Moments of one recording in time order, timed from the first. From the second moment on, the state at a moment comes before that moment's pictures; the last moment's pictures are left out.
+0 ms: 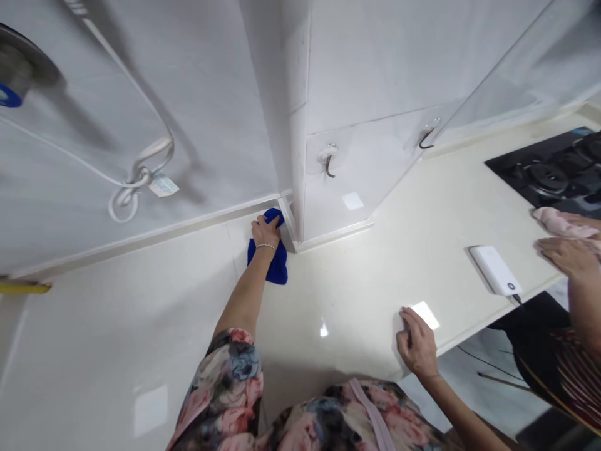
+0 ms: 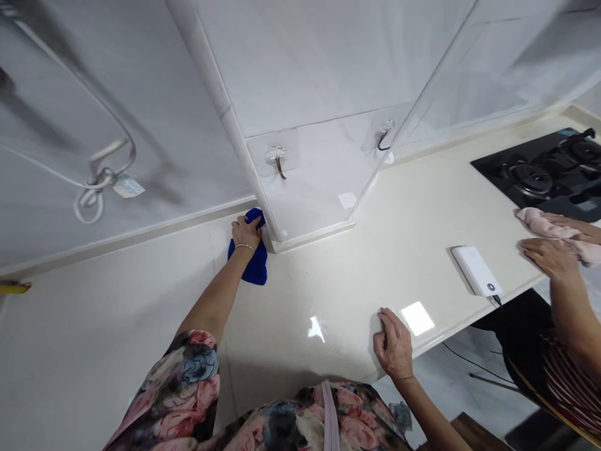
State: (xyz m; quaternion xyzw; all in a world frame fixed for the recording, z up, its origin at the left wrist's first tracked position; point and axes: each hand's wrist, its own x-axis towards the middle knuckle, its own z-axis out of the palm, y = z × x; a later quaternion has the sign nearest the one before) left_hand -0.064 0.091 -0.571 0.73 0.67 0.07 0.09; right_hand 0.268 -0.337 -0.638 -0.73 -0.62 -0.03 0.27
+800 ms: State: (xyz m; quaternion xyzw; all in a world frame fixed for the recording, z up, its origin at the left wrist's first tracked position) left_hand 0.011 -0.151 -0.575 0.85 0.51 0.03 0.14; right_hand 0.265 -0.332 -0.652 -0.74 -0.62 -0.05 0.27
